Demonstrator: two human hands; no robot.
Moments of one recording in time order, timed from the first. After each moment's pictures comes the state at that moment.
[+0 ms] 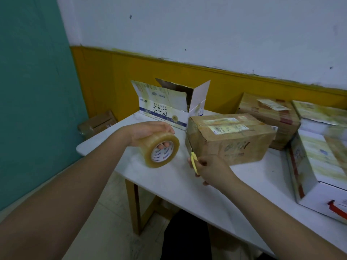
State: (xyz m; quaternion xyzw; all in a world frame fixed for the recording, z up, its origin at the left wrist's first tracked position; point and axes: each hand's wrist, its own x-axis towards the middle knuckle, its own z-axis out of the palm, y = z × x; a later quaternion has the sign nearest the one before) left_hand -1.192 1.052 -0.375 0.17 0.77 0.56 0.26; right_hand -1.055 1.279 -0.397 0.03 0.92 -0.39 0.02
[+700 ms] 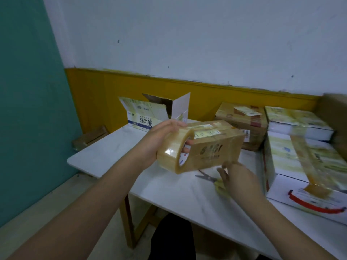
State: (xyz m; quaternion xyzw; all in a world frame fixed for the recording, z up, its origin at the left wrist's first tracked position) left_hand -1.049 1.151 -0.309 0.20 0.60 0.76 0.15; right_hand -1.000 1.391 -0.400 0.05 0.98 -0.06 -0.16
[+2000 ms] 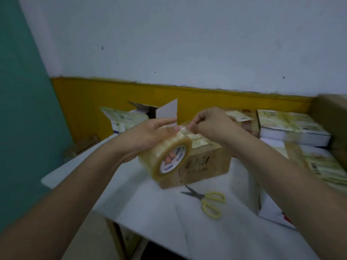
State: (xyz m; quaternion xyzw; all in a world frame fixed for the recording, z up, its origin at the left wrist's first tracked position) left_hand -1.077 1.193 -0.256 0.20 0.83 0.51 0.10; right_hand -1.079 1.390 -0.245 0.00 0.92 -0.39 -0.11
